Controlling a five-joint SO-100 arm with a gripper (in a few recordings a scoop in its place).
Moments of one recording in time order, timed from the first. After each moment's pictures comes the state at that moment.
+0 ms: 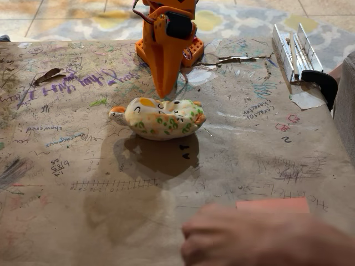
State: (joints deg) arm 0.4 192.7 179.1 53.3 -29.7
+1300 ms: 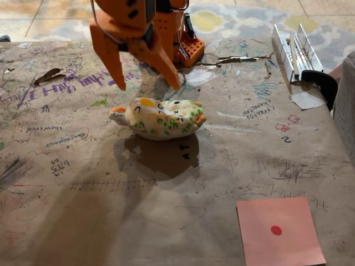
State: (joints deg) arm 17.9 110.1 127.3 75.6 -95.8
